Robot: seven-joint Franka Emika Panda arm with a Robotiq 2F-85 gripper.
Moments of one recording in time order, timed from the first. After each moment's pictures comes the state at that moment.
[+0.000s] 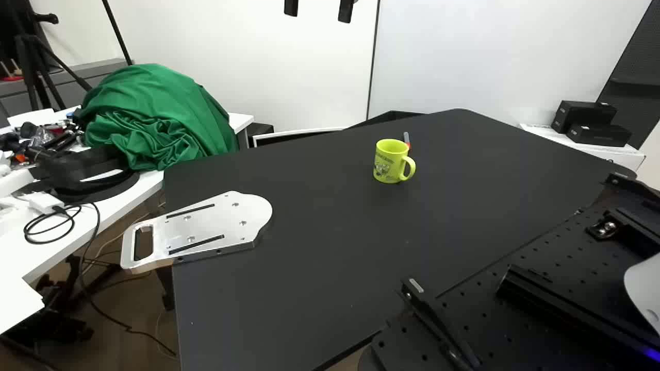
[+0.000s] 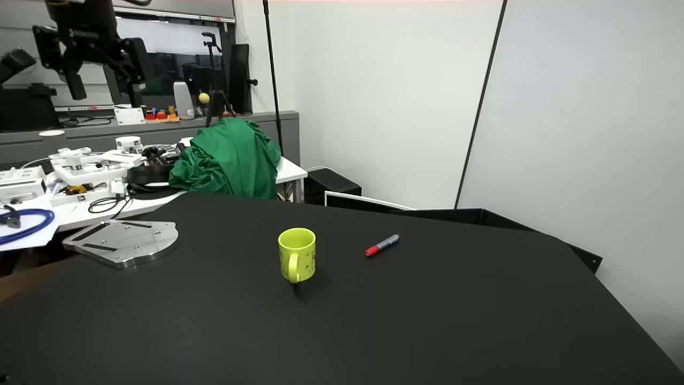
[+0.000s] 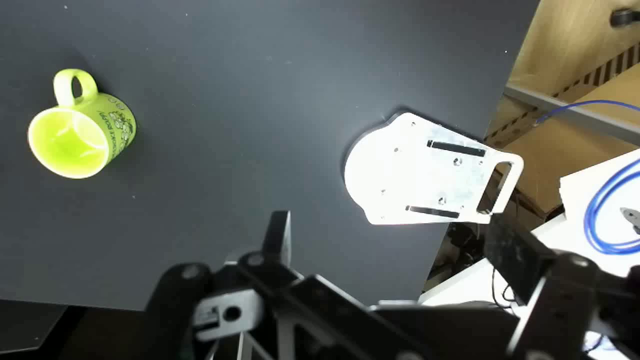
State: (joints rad) arm 0.19 -0.18 0.22 -2.40 0.15 2.35 0.11
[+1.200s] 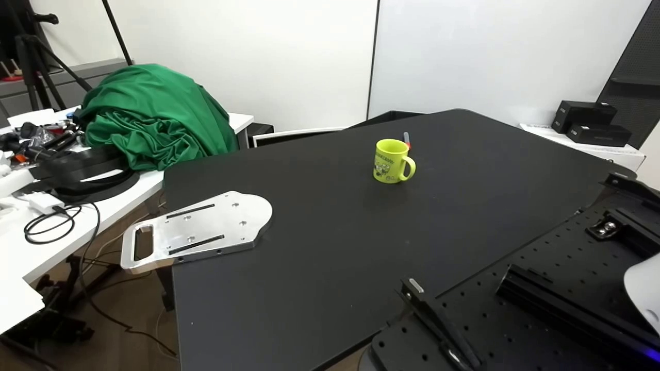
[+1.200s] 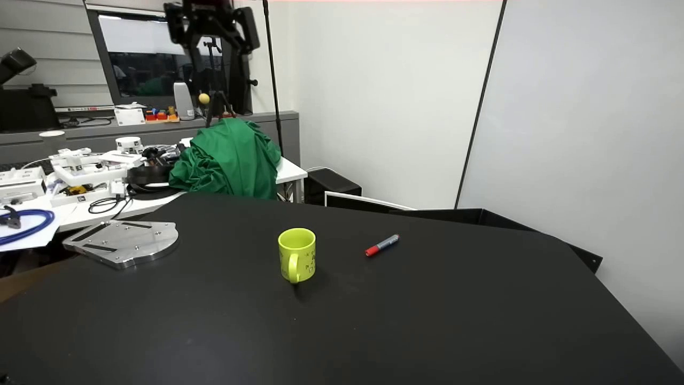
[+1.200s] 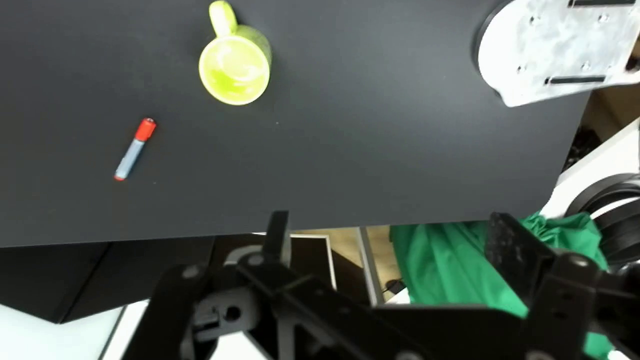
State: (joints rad) arm 0.02 -0.16 0.05 -2.28 0.05 2.37 0.09
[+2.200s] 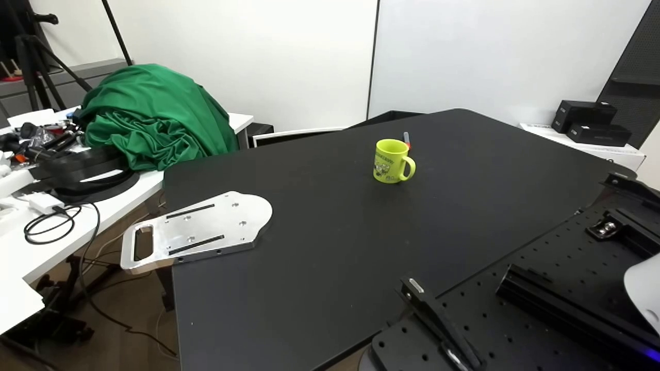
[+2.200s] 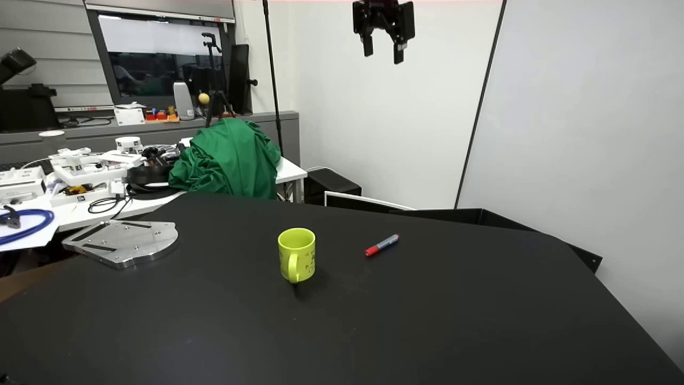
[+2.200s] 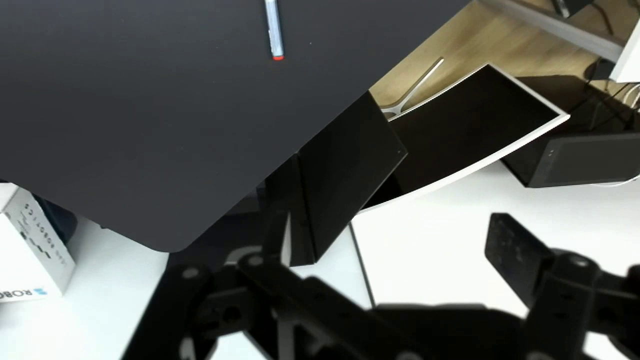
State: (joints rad) arm -0.14 0.36 -0.18 -1.59 0.06 2.32 0.42
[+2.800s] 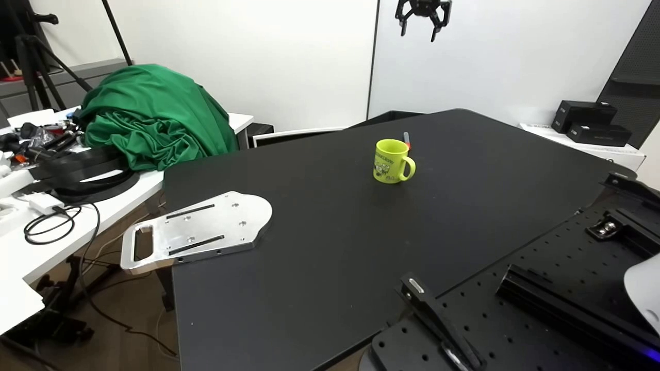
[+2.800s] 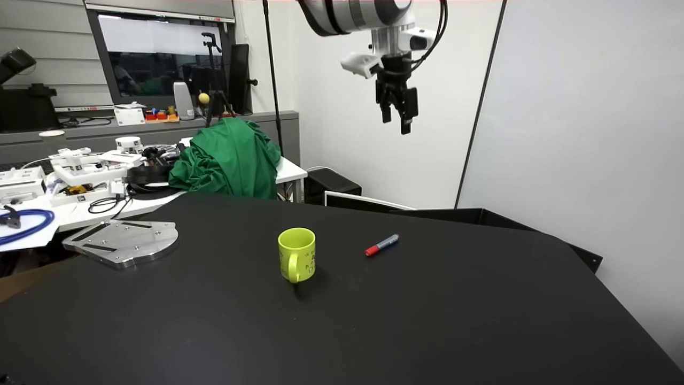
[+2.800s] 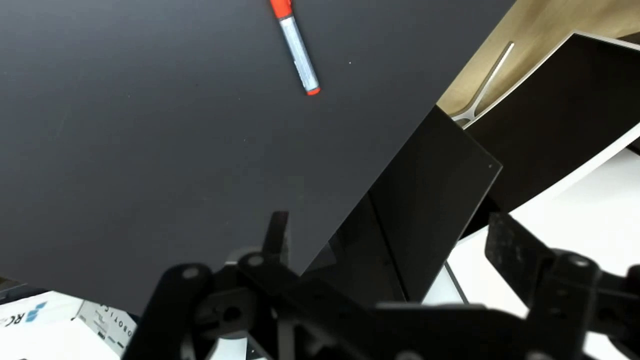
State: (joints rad) arm -0.15 0.73 -0.24 -1.35 0.10 2.30 0.66
